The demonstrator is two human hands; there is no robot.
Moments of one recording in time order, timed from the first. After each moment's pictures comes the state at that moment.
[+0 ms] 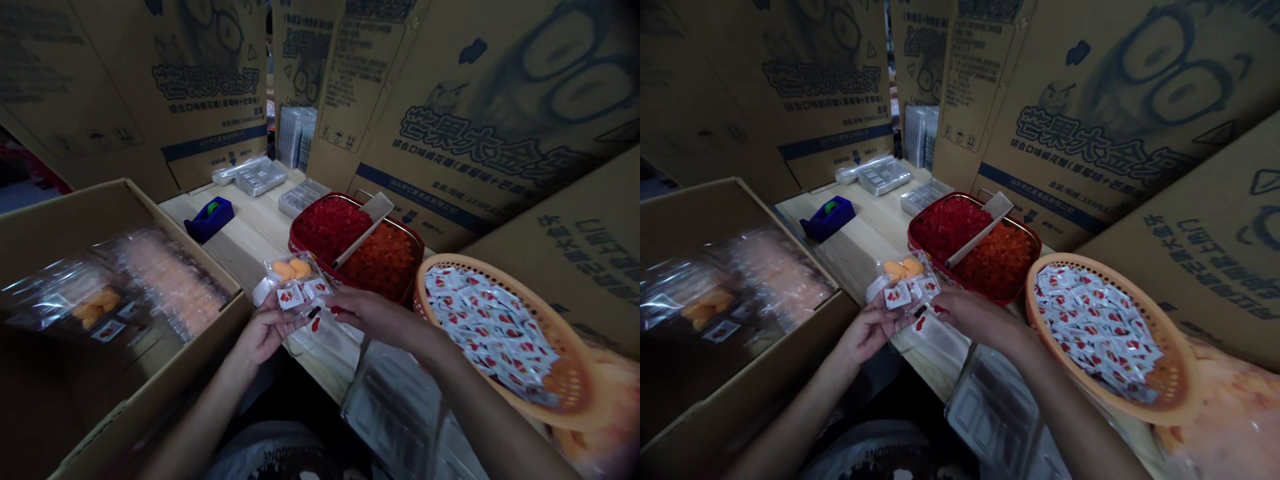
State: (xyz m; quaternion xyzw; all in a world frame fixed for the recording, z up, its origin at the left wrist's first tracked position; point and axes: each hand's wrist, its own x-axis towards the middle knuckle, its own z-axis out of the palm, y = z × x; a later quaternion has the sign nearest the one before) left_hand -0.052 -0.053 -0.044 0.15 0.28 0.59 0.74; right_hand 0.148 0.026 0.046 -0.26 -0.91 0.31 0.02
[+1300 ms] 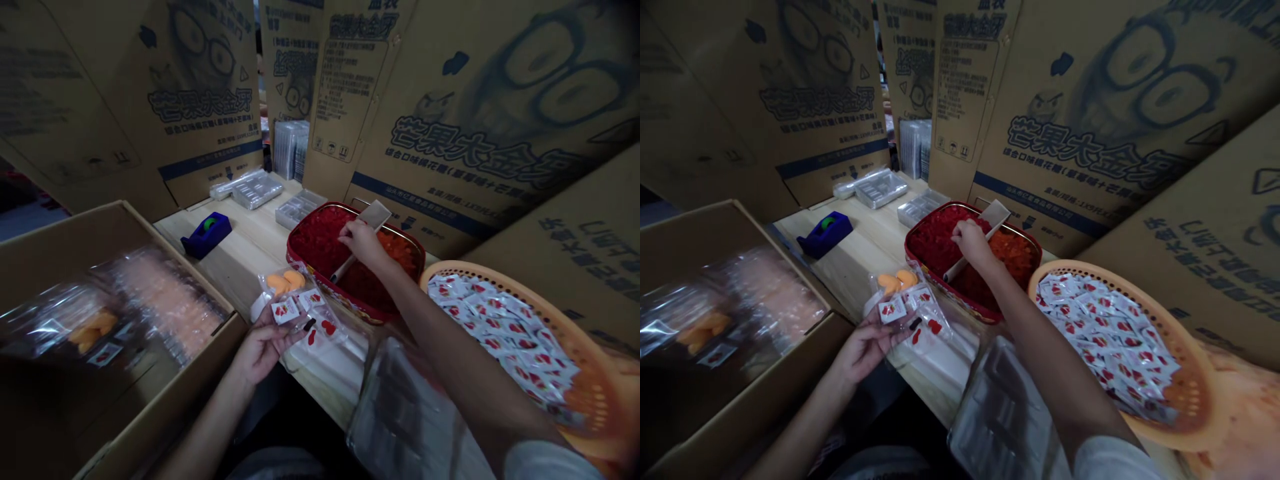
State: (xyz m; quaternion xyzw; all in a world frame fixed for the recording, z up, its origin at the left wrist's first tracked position) left_hand -0.054 -0.046 -0.044 0.13 0.30 0.59 0.74; right_hand 0.126 0.170 0.028 -0.55 -0.82 0.09 0.14
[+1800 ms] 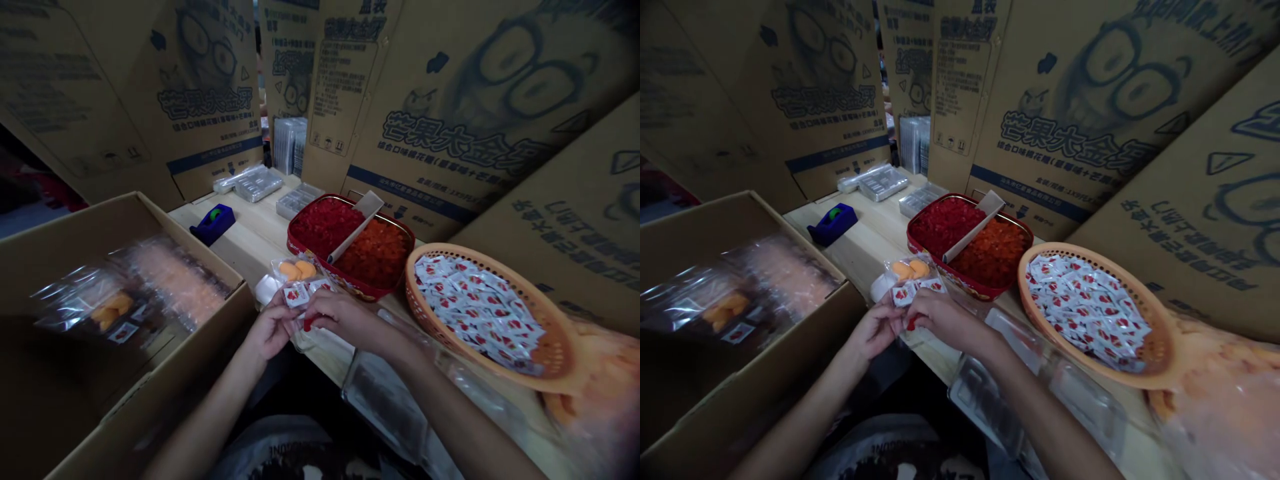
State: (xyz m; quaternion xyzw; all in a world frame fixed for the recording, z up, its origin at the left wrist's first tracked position) left_hand -0.037 -0.062 -0.033 0.15 0.29 0.57 0.75; right_hand 0.124 -0.013 0.038 -0.24 -0.90 0.36 0.12
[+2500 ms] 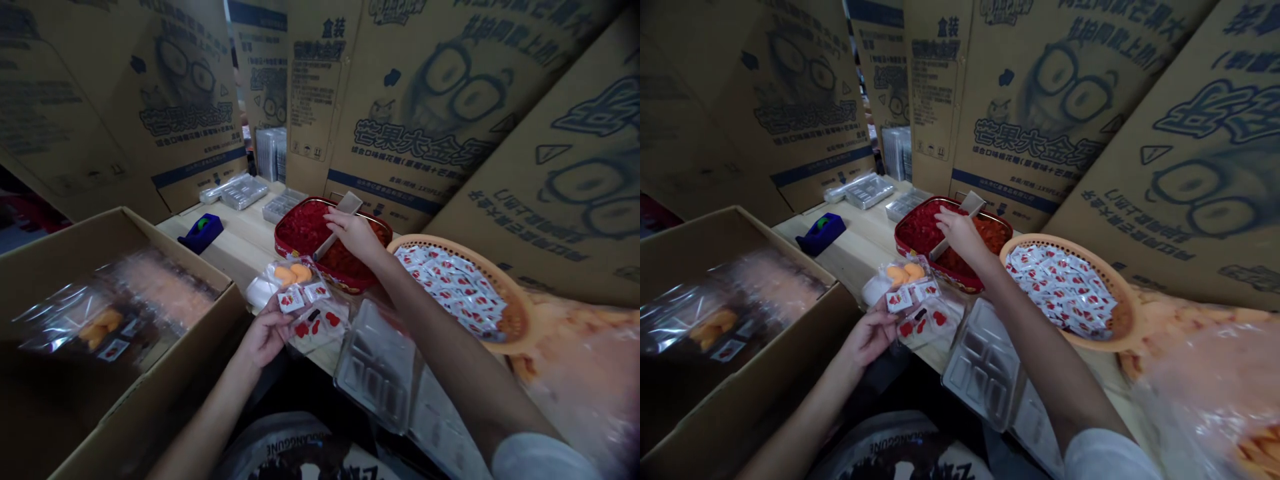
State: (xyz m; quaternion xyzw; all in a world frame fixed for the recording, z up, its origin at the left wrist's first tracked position) left_hand -0.031 -0.077 -0.028 0.16 0.27 0.54 0.78; right_hand 0.149 0.090 0.071 -0.42 -0.81 0.15 0.37
